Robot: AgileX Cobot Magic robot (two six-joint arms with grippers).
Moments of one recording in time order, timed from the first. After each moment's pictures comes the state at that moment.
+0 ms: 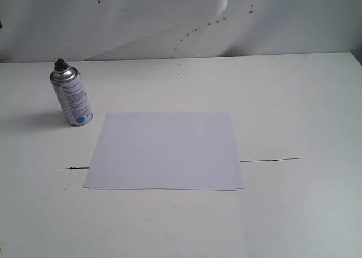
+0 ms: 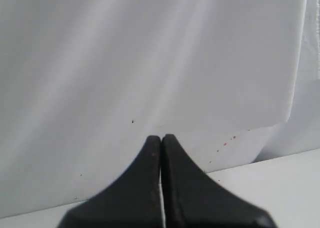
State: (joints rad) left arm 0.03 1.14 -0.70 0.76 -0.42 -0.72; right arm 0.00 0.15 -0.32 1.45 0.12 -1.54
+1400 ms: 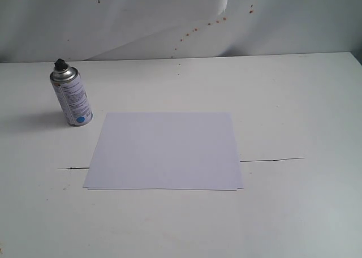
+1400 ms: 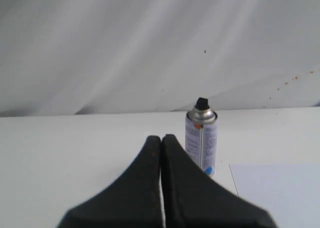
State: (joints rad) left arm 0.03 0.20 -0.27 0.00 0.28 0.02; right arm 0.00 0.15 -0.32 1.45 0.12 -1.54
